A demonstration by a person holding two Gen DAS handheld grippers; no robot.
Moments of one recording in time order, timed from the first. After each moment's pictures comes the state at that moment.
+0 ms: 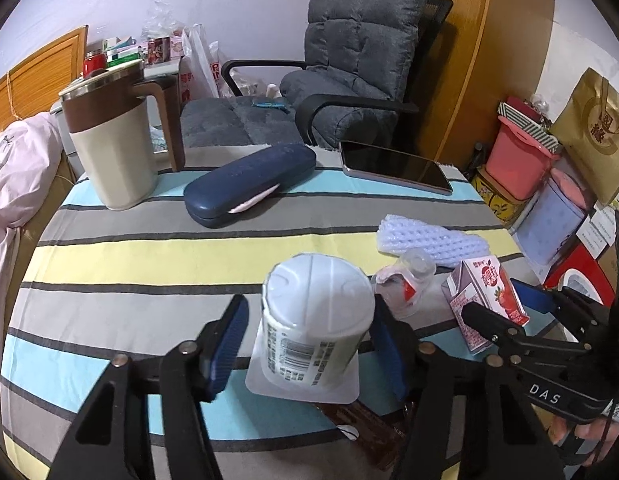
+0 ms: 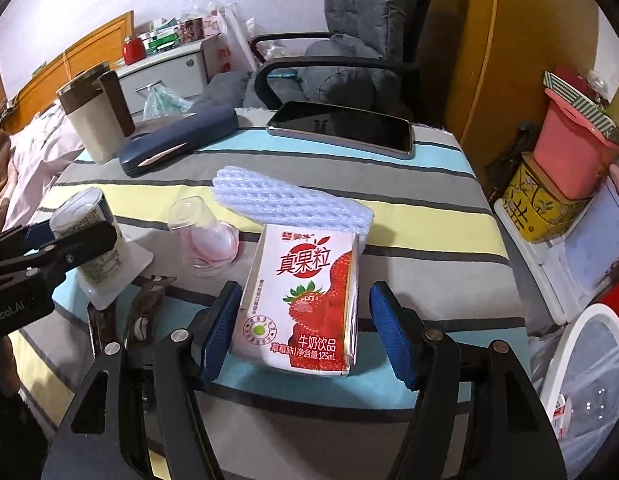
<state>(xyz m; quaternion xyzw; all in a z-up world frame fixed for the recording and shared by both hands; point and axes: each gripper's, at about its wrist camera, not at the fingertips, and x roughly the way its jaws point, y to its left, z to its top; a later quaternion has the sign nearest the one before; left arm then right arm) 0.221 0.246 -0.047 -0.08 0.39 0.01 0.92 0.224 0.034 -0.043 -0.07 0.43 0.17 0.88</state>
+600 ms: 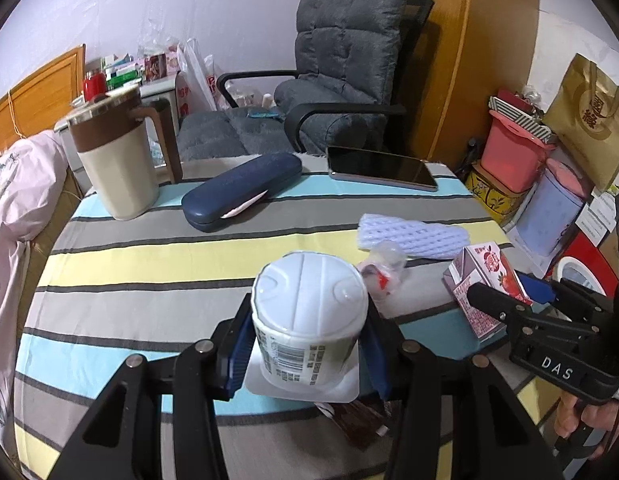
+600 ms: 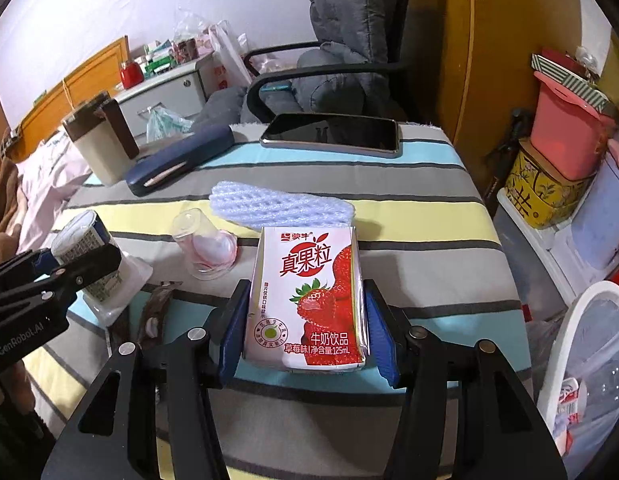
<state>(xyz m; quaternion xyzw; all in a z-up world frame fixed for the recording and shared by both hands) 0.201 0.226 -0.030 -0.06 0.38 0.01 0.92 0.212 0.015 -0.031 -0.03 0.41 0.18 0.89</state>
